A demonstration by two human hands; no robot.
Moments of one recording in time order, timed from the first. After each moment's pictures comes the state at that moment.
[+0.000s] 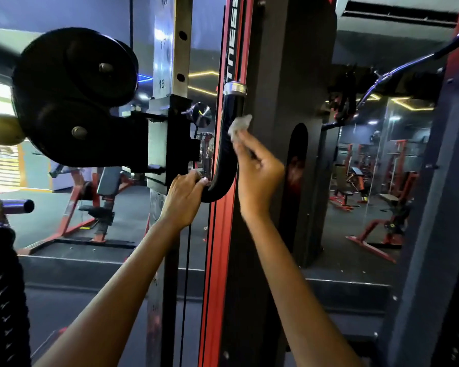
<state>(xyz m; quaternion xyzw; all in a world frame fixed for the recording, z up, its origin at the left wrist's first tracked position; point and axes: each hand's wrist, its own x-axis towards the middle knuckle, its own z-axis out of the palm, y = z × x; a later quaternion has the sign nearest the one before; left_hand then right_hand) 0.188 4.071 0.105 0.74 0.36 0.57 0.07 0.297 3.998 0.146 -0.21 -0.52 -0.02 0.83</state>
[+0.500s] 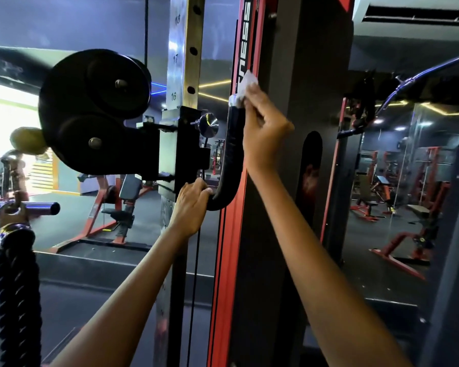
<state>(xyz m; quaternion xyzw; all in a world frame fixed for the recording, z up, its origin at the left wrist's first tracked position) 0.190 4.067 0.102 0.73 0.38 0.57 0.06 0.306 4.025 0.224 -0.15 -0.54 -0.22 0.80</state>
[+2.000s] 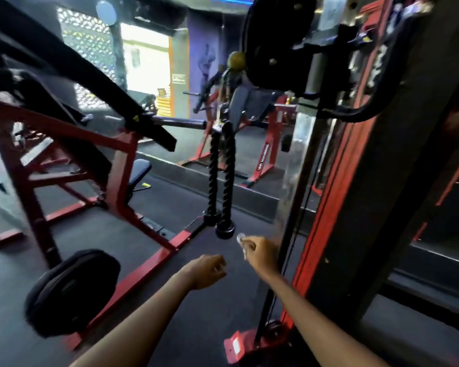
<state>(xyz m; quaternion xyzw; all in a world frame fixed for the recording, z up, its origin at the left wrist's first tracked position) -0.040 3.817 -0.177 0.72 0.65 0.11 0.21 0.126 3.888 -0.182 -0.49 -0.75 0.22 0.40</state>
